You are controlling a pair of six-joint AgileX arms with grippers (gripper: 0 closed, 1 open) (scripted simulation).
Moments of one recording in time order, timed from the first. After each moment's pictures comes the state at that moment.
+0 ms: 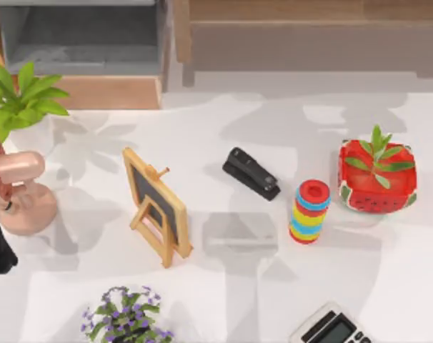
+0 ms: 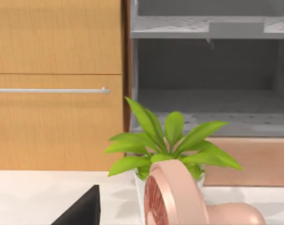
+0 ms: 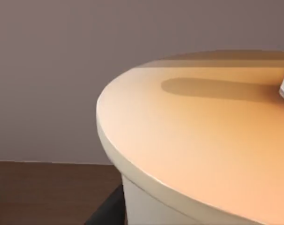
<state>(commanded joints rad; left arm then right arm) 0.00 0.00 0.00 0.00 0.00 0.00 -0.28 1.80 1.26 0.51 -0.29 0.00</state>
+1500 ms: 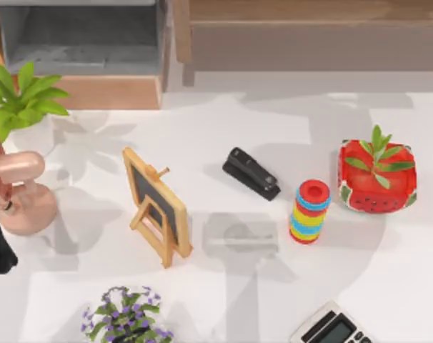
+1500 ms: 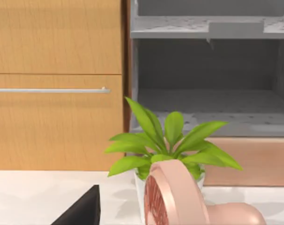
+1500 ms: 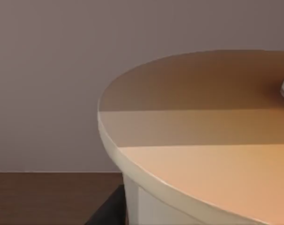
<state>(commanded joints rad) 0.00 0.00 0.00 0.00 0.00 0.00 -0.24 1.98 1.42 0.53 -0.20 0.00</state>
